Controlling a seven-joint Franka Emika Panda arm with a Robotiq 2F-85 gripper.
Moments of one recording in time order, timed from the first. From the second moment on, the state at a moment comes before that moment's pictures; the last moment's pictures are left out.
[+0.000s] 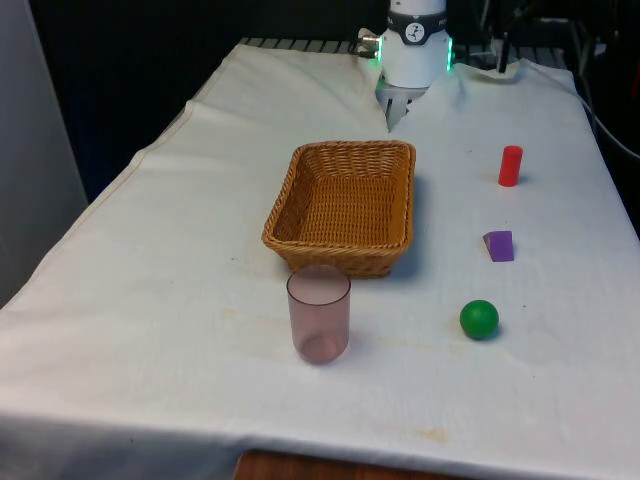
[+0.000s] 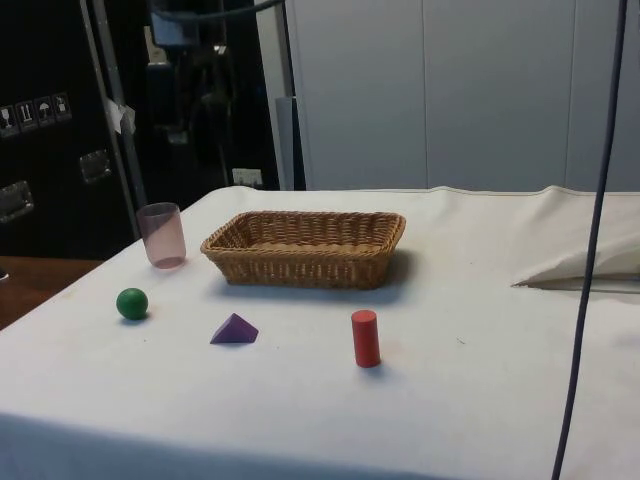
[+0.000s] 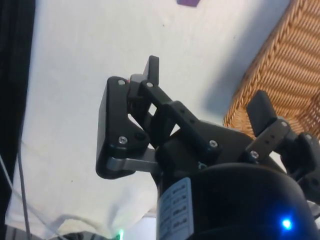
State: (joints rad) arm 0.28 0.15 0.01 -1.99 -0.07 2.20 0.27
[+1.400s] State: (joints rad) arm 0.27 0.33 0.02 -2.08 -0.12 2.50 0.33
